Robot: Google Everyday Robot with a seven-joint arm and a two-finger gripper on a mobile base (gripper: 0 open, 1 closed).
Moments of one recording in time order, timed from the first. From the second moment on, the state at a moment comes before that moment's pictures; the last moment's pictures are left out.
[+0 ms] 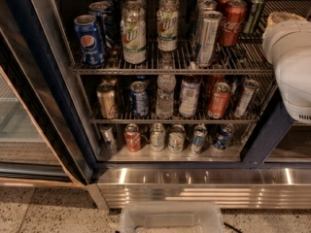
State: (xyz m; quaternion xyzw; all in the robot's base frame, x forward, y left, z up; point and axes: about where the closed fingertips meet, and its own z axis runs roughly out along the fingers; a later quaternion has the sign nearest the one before) arm 0.643 -0.313 1.011 0.02 0.70 -0.15 0.70
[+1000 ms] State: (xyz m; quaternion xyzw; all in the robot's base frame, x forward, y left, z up) arm 0.720 -0.319 1.002 0.04 0.70 -0.17 0.69
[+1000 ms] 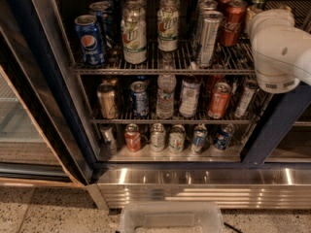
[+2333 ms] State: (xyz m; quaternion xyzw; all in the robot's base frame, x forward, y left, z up) arm 0.721 -0.319 1.003 0.04 0.70 -0.17 0.69
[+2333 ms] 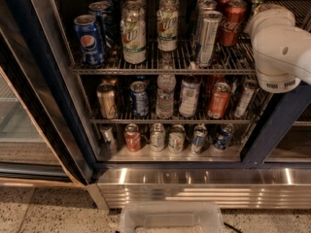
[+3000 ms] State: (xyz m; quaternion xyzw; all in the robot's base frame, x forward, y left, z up) arm 0.721 -0.319 1.003 0.04 0.70 -0.17 0.69
